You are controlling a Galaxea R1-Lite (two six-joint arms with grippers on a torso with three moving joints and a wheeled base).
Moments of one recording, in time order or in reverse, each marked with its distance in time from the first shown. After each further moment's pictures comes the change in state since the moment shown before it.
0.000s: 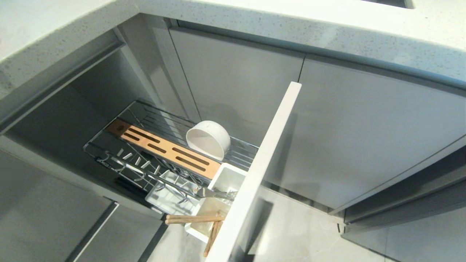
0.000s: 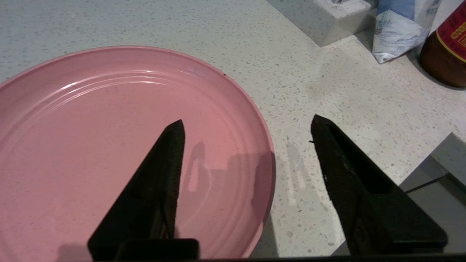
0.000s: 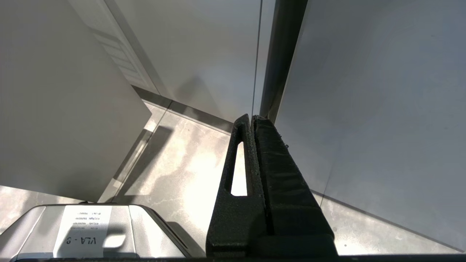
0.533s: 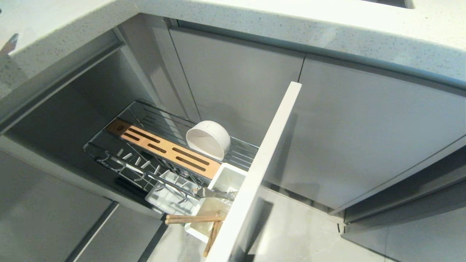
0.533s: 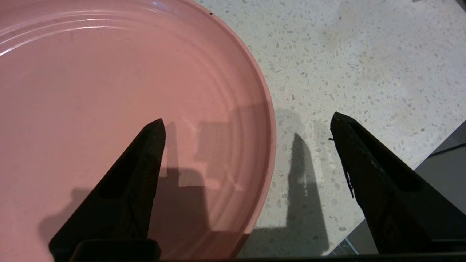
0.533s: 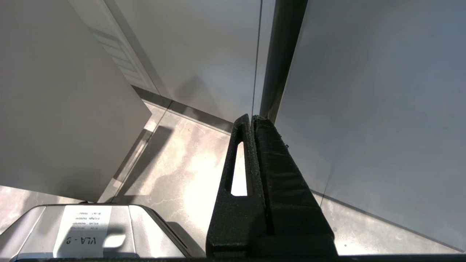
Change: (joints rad) left arm -0.018 0.072 -0.085 0.173 -0.017 -0.050; right arm 0.000 0.000 0.000 0.000 0.000 0.000
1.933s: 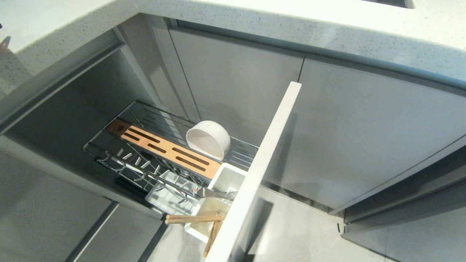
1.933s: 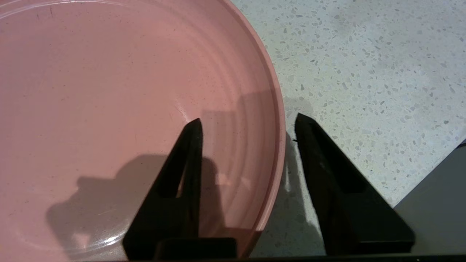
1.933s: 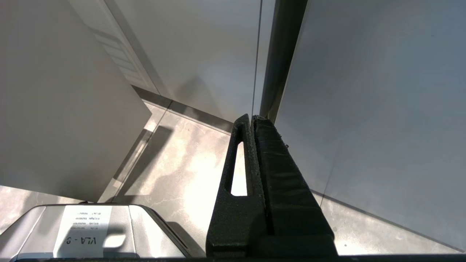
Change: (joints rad) left arm 0.001 0.026 -0.011 0.033 0.006 0.001; right arm 0.000 0.000 0.000 0.000 0.000 0.000
